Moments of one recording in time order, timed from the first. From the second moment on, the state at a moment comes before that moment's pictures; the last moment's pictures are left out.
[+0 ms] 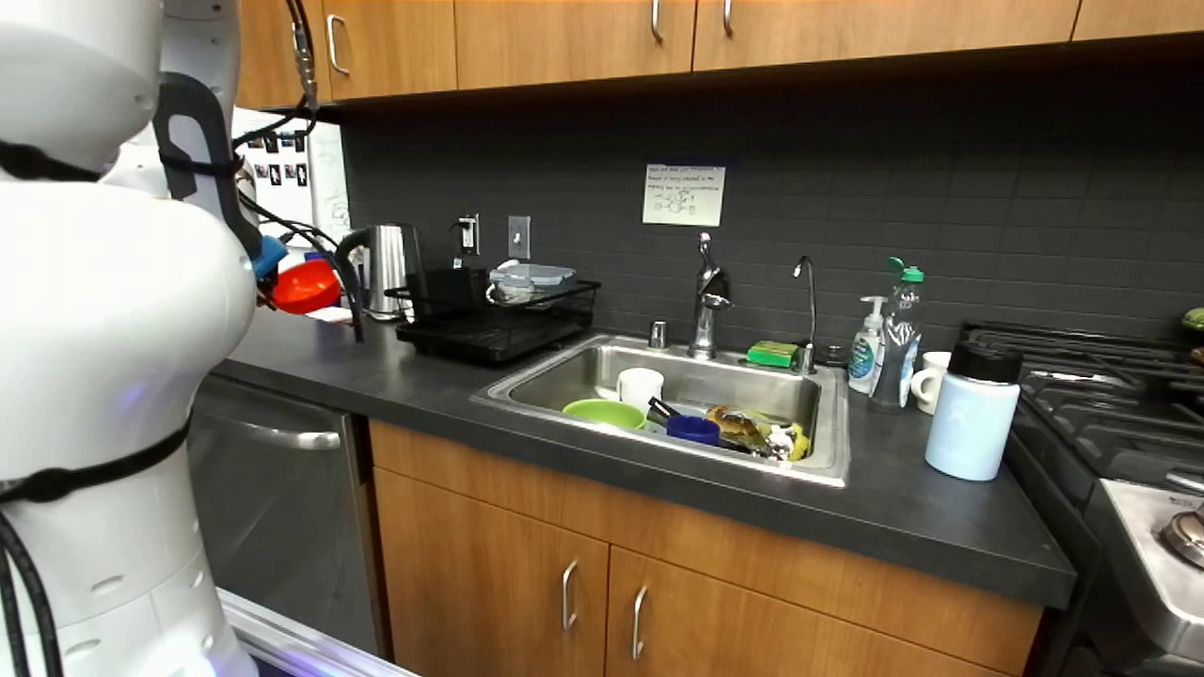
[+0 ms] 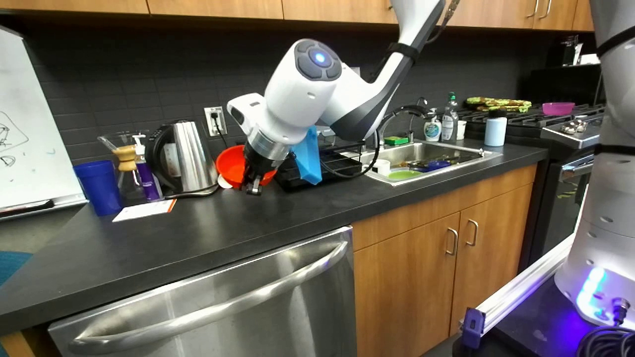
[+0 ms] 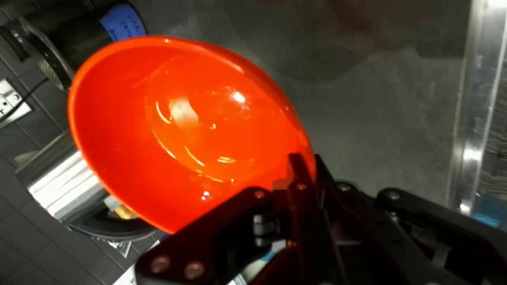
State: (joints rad) arm 0.25 0.29 0.57 -2.12 -1.73 2.65 0.98
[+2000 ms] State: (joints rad) arm 0.09 0.14 0.35 -2.22 -1.23 2.95 0.64
